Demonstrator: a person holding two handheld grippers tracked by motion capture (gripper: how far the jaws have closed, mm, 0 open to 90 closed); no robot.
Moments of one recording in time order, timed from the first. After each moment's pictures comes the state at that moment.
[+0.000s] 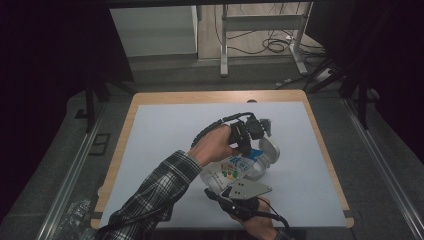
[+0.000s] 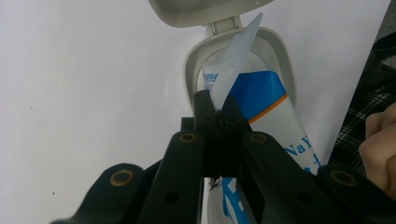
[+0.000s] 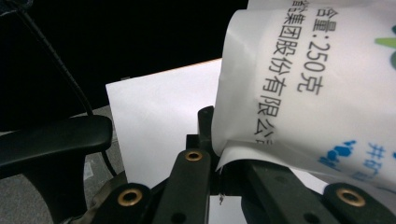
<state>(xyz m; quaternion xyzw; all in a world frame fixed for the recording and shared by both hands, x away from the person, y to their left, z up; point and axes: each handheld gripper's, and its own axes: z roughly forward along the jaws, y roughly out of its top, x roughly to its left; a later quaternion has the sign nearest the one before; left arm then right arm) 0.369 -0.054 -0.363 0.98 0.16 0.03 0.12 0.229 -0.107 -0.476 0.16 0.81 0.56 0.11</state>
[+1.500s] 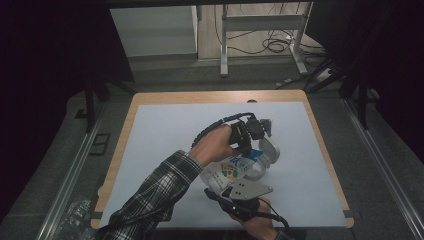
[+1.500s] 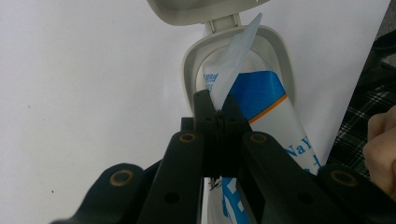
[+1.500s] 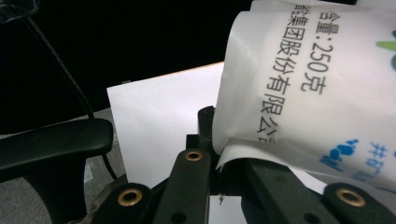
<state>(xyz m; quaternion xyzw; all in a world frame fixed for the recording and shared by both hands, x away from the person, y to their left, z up) 0.369 -0.056 -0.364 0.98 0.16 0.03 0.12 0.227 -0.108 -0.474 0.16 0.80 0.56 0.11</state>
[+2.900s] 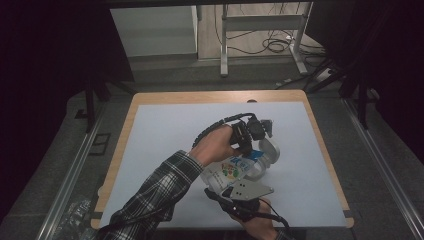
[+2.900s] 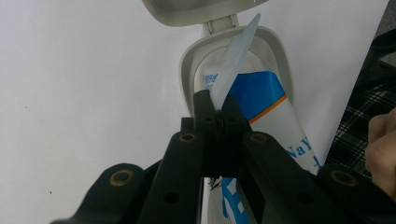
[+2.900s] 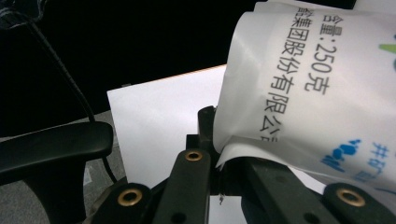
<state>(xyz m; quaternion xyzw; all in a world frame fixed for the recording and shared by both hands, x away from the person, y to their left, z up) 0.369 -0.058 -0.365 0.98 0.16 0.03 0.11 0.226 -0.108 -0.473 0.16 0.80 0.57 0.11</state>
